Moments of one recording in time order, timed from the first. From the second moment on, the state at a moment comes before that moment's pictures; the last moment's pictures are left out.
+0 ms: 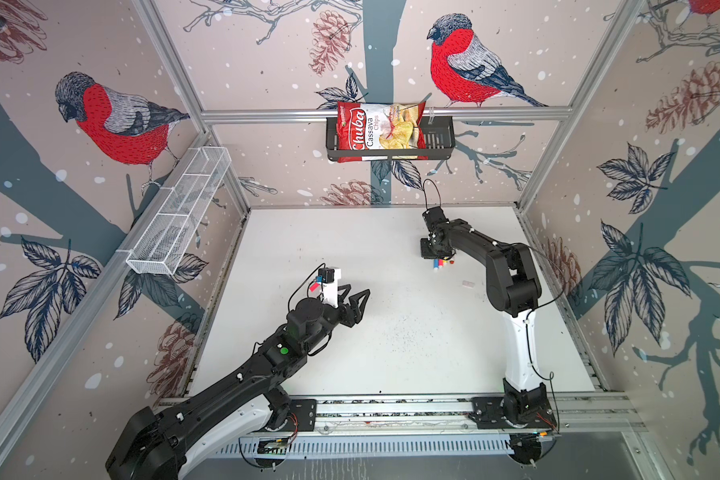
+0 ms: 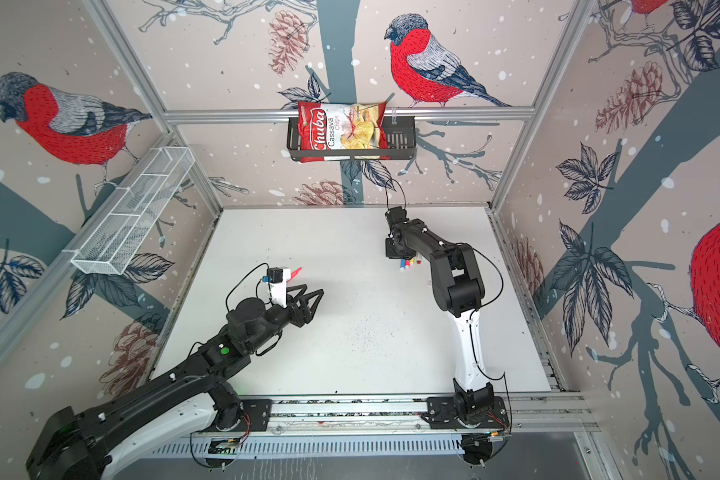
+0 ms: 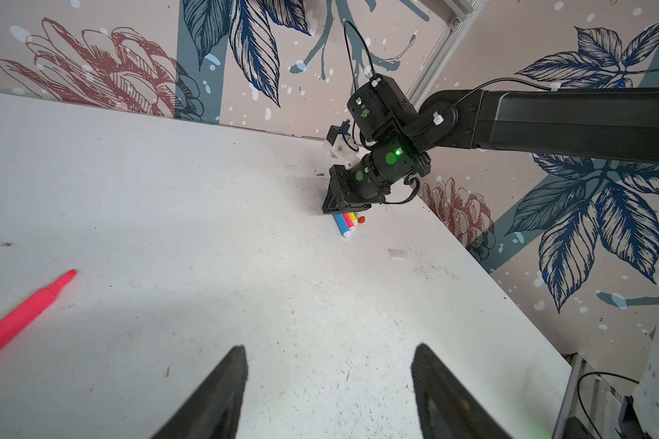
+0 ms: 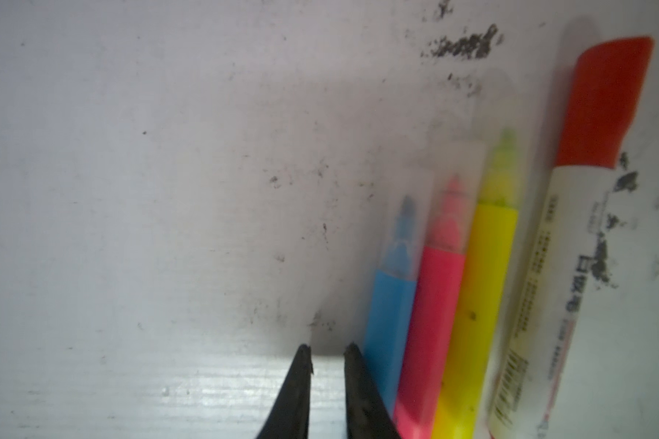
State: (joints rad) left arm -0.74 0.82 0.39 0.24 -0.05 -0.46; right arm 0.39 2.24 1.75 -0.70 0.10 0.27
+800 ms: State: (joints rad) left arm -0.42 1.11 0.59 0.02 -0.20 -0.43; right arm 0.44 1.73 1.43 -0.51 -0.13 0.23
